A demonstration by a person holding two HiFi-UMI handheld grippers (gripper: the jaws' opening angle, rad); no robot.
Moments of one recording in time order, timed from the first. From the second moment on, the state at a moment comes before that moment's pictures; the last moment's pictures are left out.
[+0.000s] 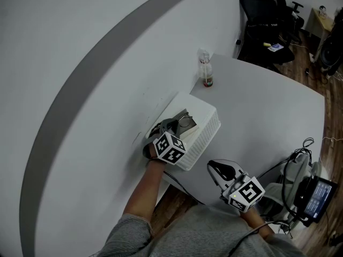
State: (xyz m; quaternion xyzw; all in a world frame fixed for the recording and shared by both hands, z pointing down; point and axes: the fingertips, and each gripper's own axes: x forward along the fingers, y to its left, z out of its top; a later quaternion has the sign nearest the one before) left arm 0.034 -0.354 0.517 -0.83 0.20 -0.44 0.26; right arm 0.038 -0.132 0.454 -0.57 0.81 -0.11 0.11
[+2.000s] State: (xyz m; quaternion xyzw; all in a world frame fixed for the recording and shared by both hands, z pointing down) left arm 0.029 -0.305 0.461 -0.95 0.24 -0.20 0.02; right arm 0.041 -0.129 0.453 -0.57 0.81 -0.11 0.10
